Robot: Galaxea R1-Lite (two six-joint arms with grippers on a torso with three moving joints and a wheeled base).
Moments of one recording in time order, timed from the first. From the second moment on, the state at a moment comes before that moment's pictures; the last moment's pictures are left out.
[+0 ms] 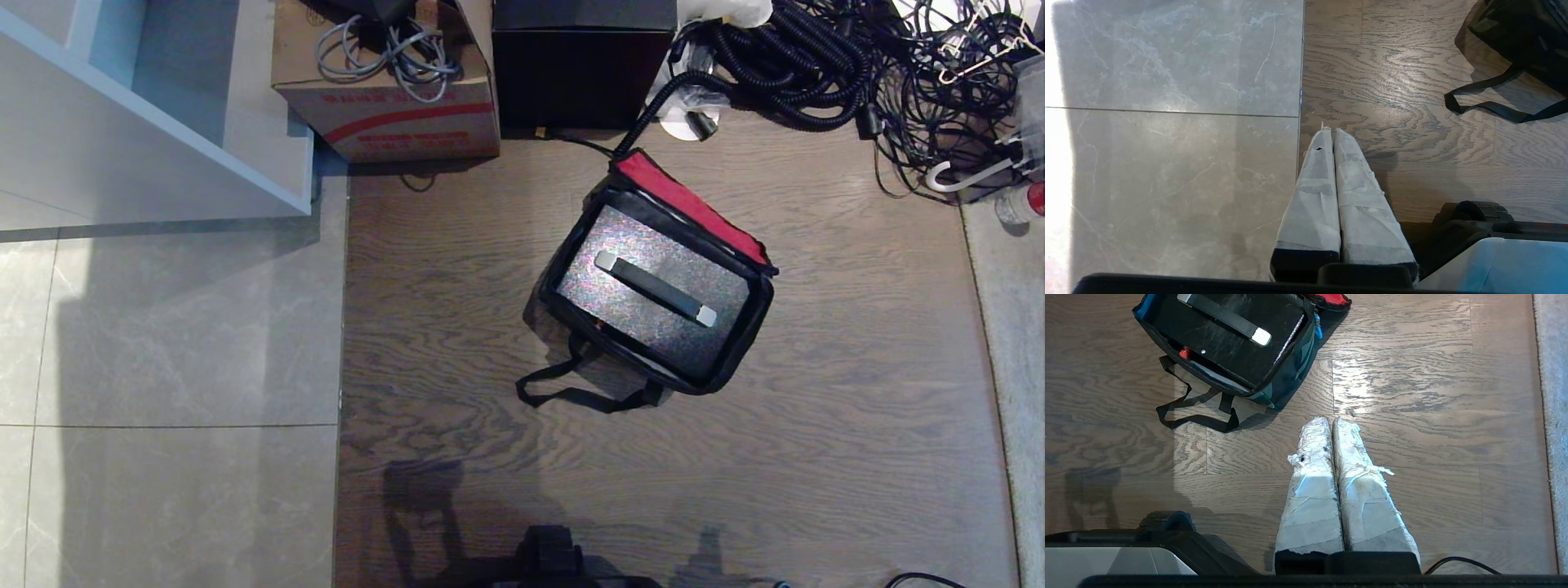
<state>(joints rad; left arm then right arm) 0.00 0.00 0.00 0.00 0.01 -0.01 0.01 0.00 0.00 -0.12 0.00 0.01</state>
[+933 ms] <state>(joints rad) 0.00 0.00 0.00 0.00 0.01 -0.01 0.01 0.00 0.00 -0.13 0.00 -0.06</state>
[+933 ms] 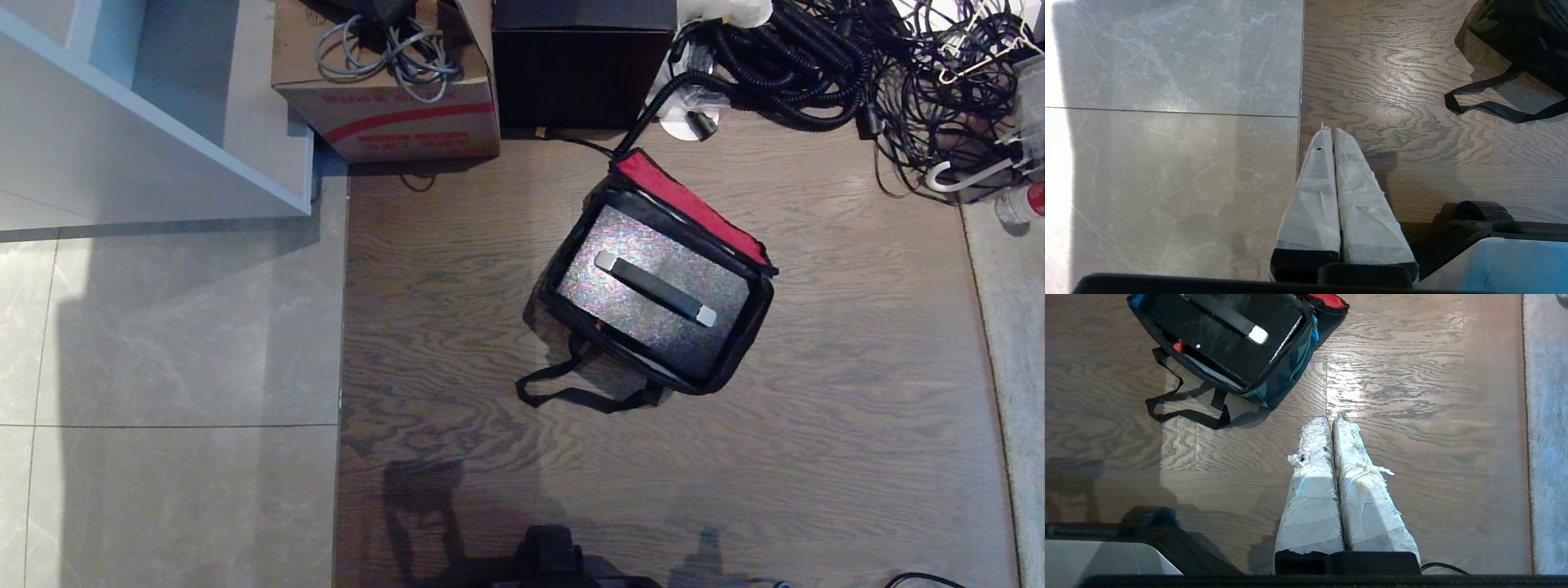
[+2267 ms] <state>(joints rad) 0.00 0.00 0.00 0.00 0.01 -0.01 0.28 1.55 -0.84 -0.22 0.09 0.17</state>
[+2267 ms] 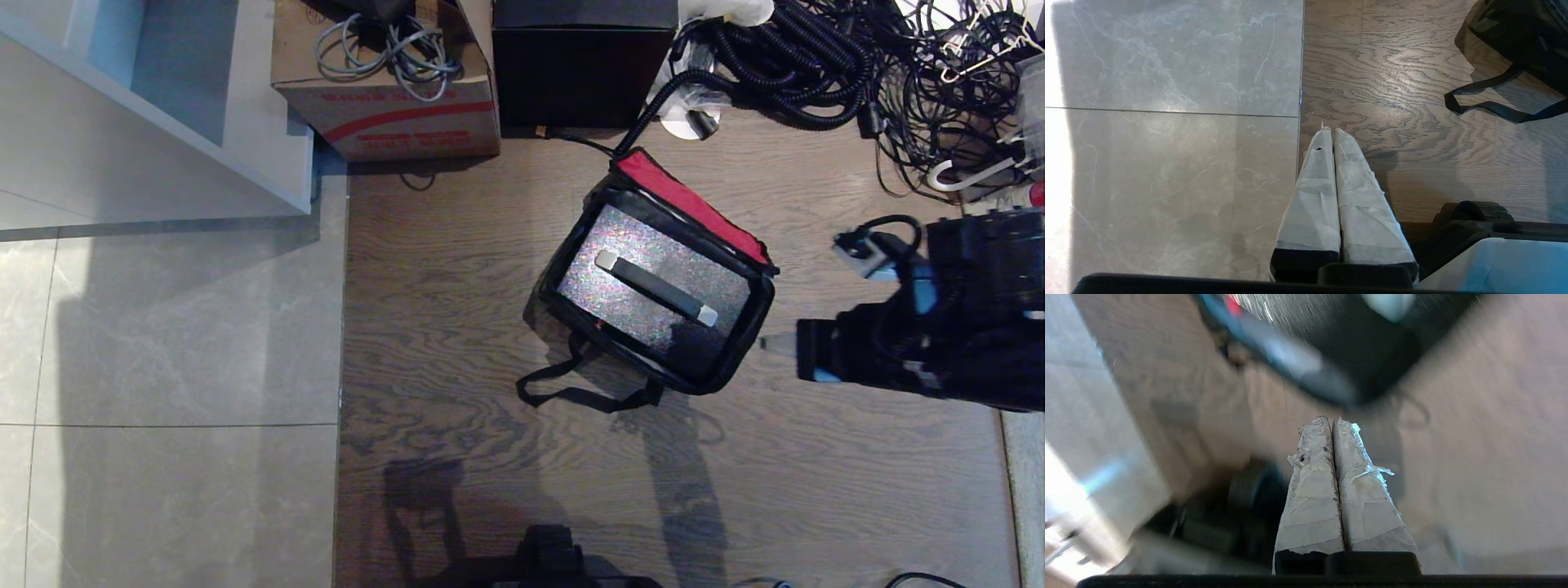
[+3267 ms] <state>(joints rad) 0.00 0.00 0.00 0.00 0.01 -0.01 0.57 1.96 -0.93 -0.76 -0.63 -0.60</state>
